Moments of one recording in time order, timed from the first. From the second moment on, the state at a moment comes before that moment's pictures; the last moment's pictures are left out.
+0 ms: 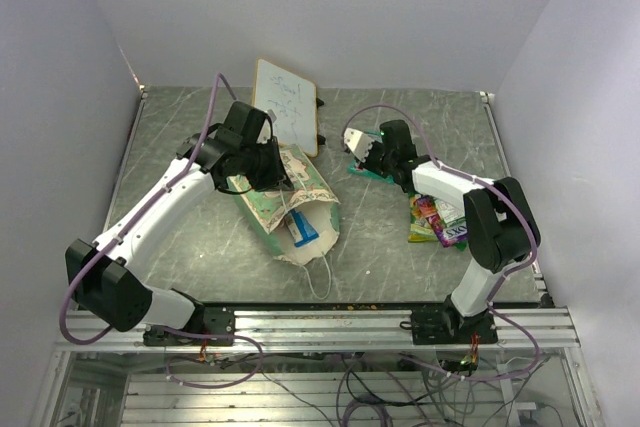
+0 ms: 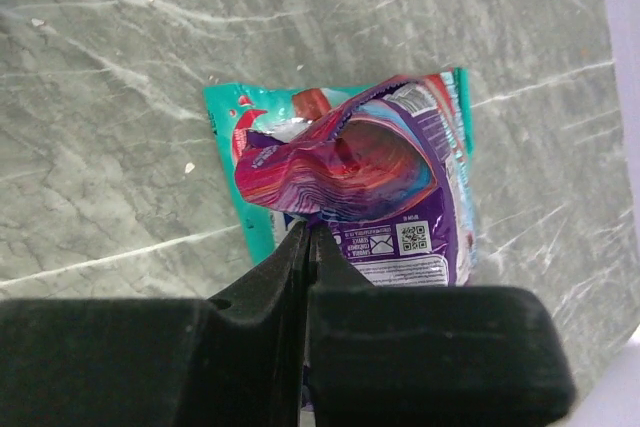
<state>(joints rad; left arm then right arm) -0.52 1.37 1.33 -0.84 0.25 -0.71 0.40 1.75 1.05 0.00 -0.11 -0.82</state>
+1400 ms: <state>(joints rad) -0.52 1.14 1.24 -0.89 0.29 -0.83 0.89 1.03 0.55 0.09 -0.19 -0.32</state>
